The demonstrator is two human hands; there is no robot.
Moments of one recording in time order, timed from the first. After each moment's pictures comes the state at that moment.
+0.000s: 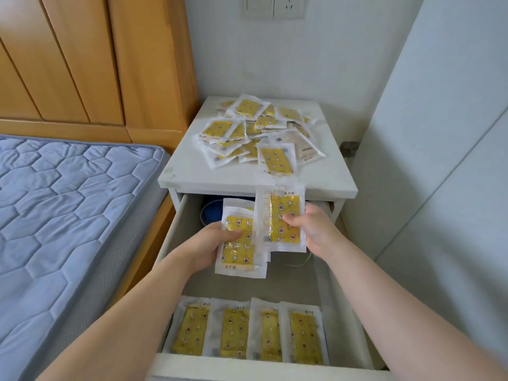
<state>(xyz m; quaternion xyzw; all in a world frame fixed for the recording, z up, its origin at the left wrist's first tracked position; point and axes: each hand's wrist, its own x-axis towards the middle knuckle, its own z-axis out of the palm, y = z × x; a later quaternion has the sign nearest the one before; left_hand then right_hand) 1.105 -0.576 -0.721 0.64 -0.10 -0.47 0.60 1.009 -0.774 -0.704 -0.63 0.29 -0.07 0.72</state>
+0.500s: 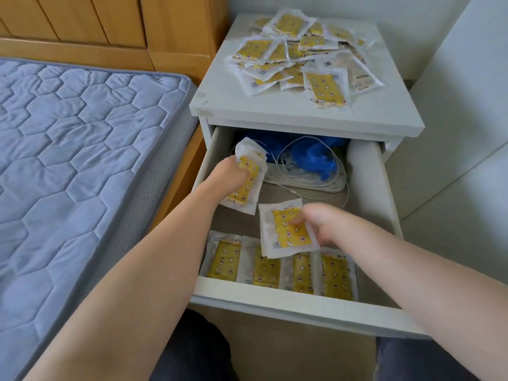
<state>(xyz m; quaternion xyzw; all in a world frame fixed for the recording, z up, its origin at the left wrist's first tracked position) 1.128 -0.562 -0.748 0.91 -0.11 -0.22 0.34 1.002 -0.708 -0.774 -0.58 0.44 0.23 0.65</state>
